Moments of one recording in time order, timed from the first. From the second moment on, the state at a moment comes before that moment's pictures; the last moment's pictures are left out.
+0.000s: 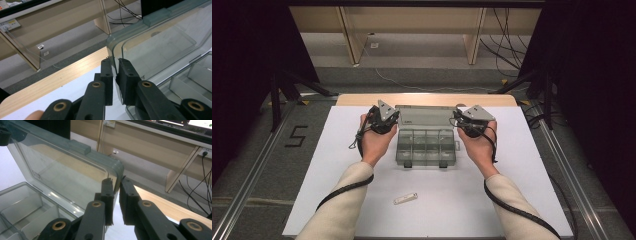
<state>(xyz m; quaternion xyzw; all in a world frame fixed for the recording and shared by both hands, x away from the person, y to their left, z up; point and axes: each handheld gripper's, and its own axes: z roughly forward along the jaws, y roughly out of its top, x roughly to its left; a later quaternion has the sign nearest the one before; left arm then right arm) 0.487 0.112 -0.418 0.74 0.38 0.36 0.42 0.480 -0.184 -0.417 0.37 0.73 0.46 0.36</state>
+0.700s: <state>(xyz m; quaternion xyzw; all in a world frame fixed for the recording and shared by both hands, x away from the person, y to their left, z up) 0.499 0.112 -0.429 0.73 0.39 0.35 0.43 0.492 -0.182 -0.430 0.38 0.73 0.45 0.35</state>
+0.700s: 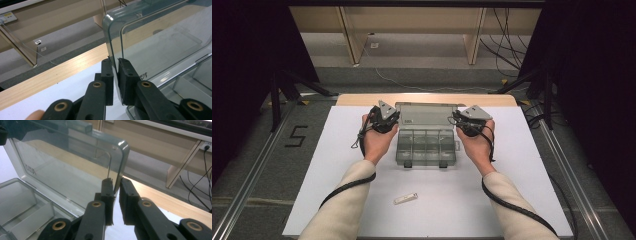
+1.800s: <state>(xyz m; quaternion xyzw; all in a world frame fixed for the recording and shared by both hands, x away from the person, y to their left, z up) 0.523 0.110 -0.463 0.76 0.43 0.31 0.38 0.497 -0.187 -0.440 0.39 0.74 0.43 0.33</state>
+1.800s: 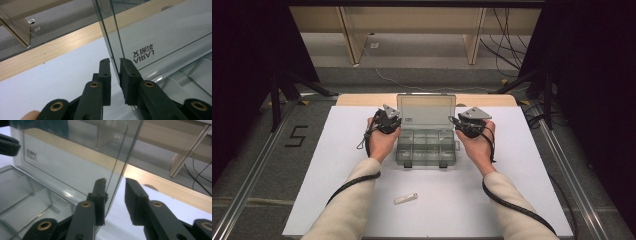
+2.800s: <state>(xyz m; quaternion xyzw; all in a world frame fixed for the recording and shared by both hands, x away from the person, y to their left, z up) 0.389 0.182 -0.442 0.79 0.37 0.25 0.41 0.391 -0.116 -0.432 0.17 0.86 0.47 0.11</state>
